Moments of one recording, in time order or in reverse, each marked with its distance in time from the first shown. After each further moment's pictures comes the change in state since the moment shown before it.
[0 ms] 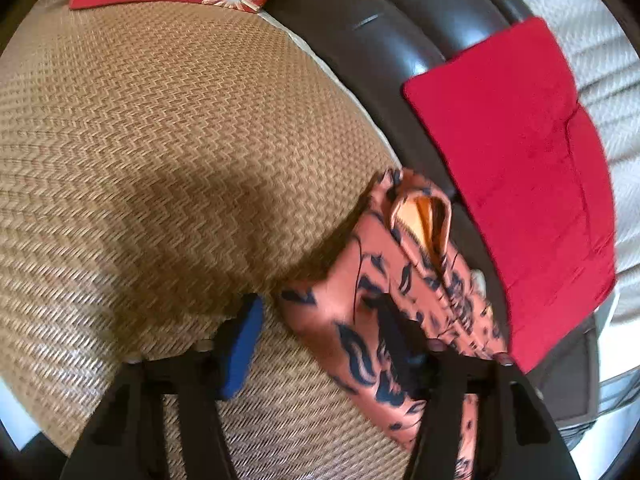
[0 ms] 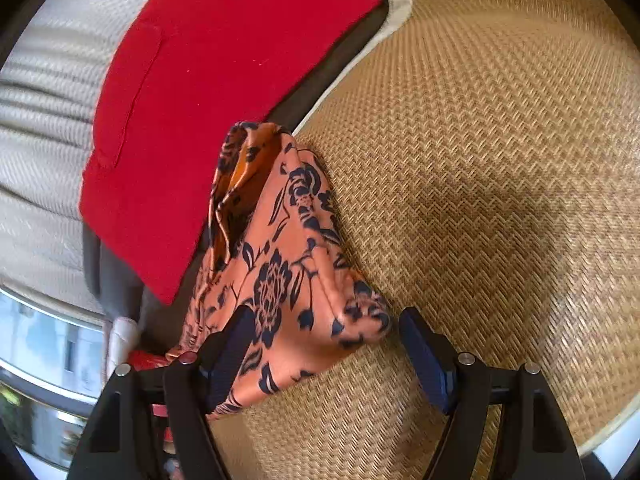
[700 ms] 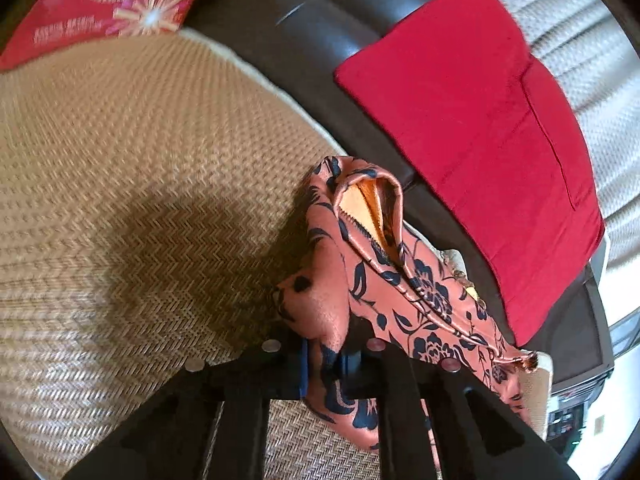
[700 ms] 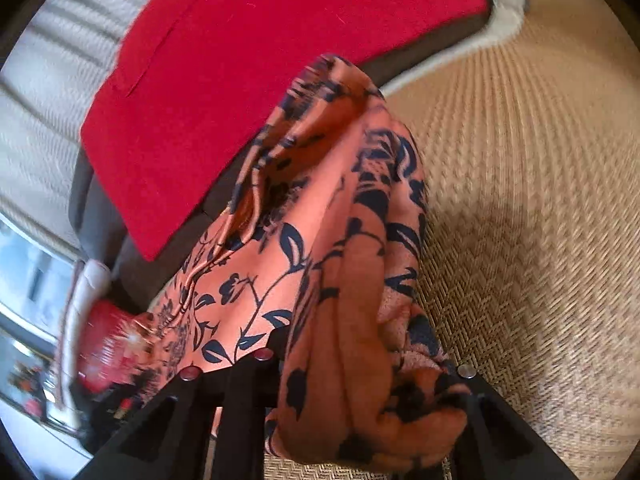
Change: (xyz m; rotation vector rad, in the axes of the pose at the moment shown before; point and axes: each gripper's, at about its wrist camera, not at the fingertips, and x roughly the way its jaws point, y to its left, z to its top) left arm 0.033 -0.062 0.002 0.221 -0.027 -0.035; right arm 0.073 0.079 -0.002 -0.321 0.001 -0.089
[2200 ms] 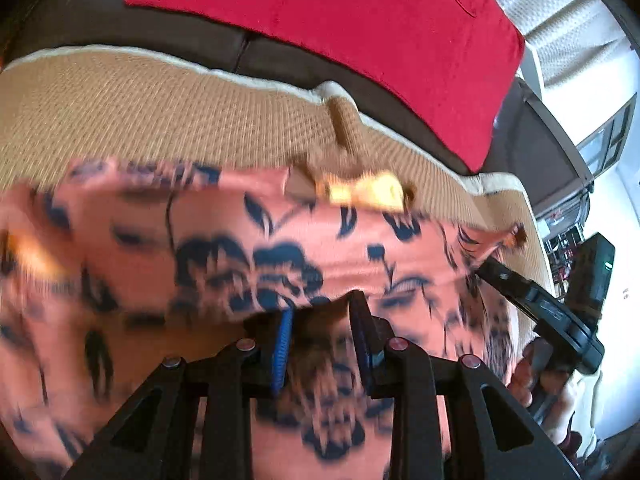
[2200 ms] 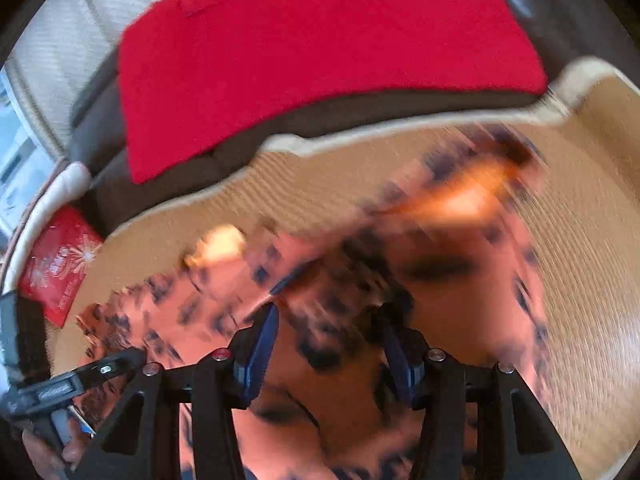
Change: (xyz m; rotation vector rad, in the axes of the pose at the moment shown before) left arm 0.055 -0.108 -0.065 0.456 0.364 -0.180; right arm -0.003 0.032 -0.023 -0.349 0.021 -0.107
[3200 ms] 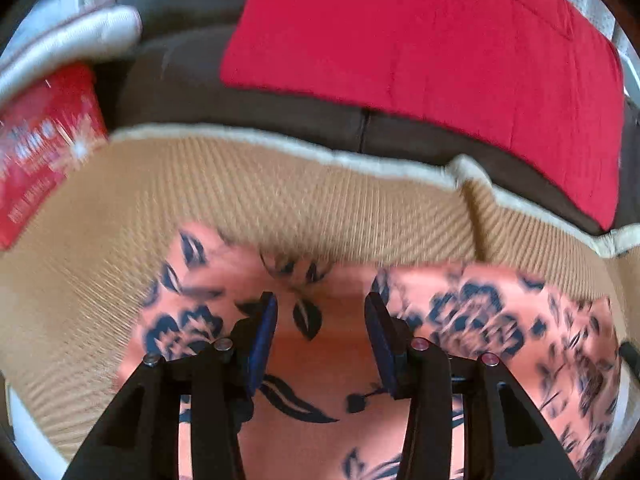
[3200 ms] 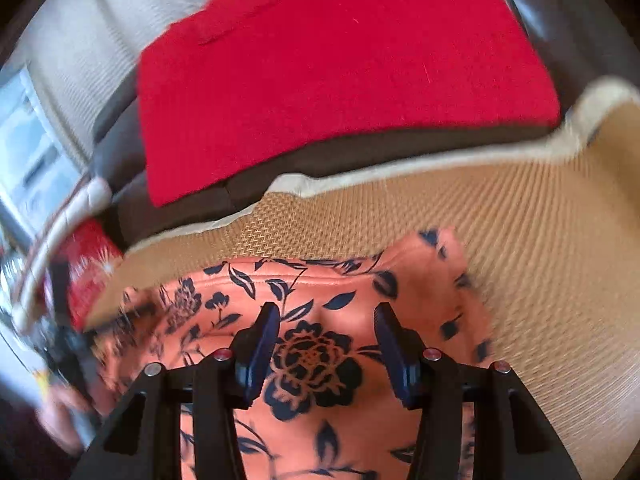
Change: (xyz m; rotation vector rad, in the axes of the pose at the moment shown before) left arm -0.003 -0.025 0.037 -0.026 -0.212 0.602; right arm -0.034 -0.045 0.024 -0.072 -0.055 0.052
